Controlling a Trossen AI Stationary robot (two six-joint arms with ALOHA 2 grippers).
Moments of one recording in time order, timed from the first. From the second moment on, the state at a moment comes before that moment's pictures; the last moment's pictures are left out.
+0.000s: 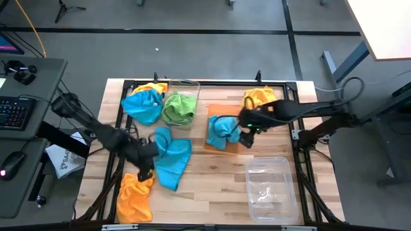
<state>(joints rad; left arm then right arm) -0.58 1.18 0.95 -1.00 -0.10 -0.92 0.06 1.40 1.36 -1.14 0.16 0.56</state>
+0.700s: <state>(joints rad) -0.42 1.52 0.83 -0.77 -0.25 -0.25 0.07 1.18 1.25 -0.96 0.22 0.76</state>
